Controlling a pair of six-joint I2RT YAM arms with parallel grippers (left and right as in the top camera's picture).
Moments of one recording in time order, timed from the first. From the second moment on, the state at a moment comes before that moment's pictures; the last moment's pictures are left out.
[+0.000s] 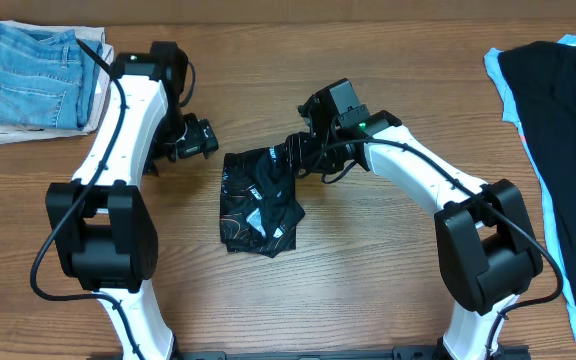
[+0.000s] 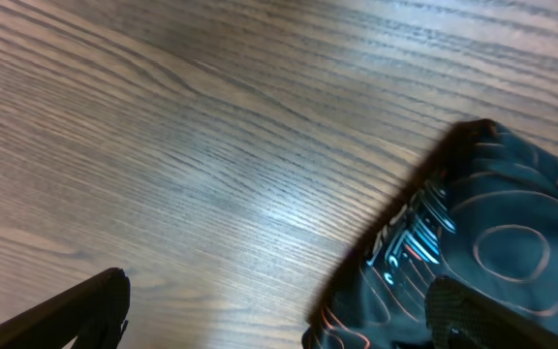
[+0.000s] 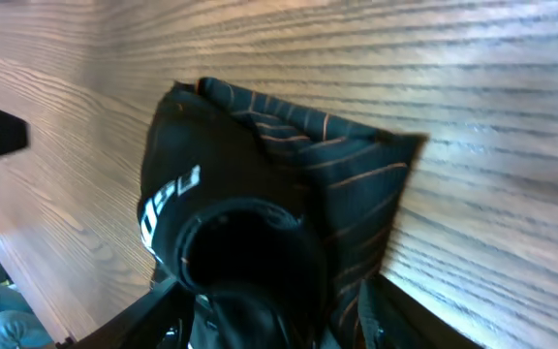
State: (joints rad) left arm -0.07 2.05 1.76 -1.36 -0.04 -0.49; right arm 0.46 1.97 1.40 -0.54 -0.51 0.44
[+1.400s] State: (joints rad) left arm -0.07 2.05 1.72 -1.34 -0.04 -0.49; right arm 0.43 2.05 1.76 -1.15 -0.24 0.58
